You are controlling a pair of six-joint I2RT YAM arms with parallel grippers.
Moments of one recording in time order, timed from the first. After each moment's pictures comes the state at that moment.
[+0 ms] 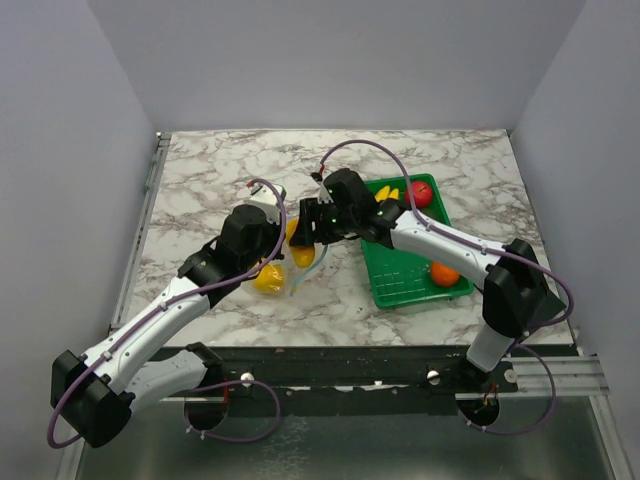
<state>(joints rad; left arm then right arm) -0.64 0.99 0.83 -0.32 -0.16 -0.24 0.83 1.72 1.38 -0.34 -0.22 0.53</state>
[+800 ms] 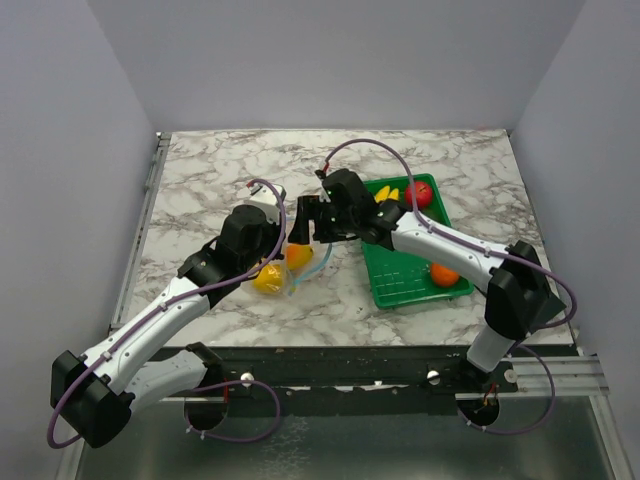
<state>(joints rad) -0.64 0.99 0.83 -0.32 -0.16 -0.24 0.85 1.71 1.40 -0.36 -0.12 0.63</state>
